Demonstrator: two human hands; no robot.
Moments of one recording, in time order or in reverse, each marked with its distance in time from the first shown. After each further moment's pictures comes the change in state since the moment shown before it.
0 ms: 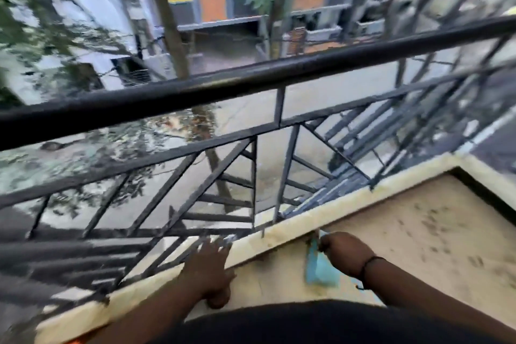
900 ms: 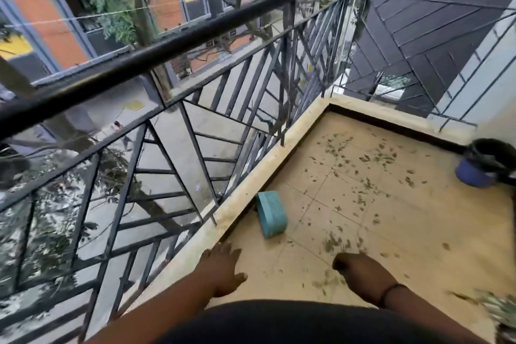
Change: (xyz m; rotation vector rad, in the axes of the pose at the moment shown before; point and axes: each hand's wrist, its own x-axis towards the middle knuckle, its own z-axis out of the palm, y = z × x) left_hand -0.092 0.109 0.059 0.340 -0.097 0.444; right_hand -0.302 -0.034 0.151 0.471 0.014 0.601
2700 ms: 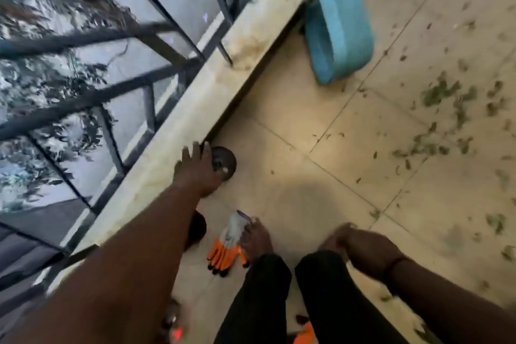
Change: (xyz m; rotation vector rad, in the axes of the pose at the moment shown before) left_hand 0.286 -0.200 0.324 -0.188 -0.289 -0.379; right_hand 0.098 0.189 0.484 -0.043 -0.900 -0.143
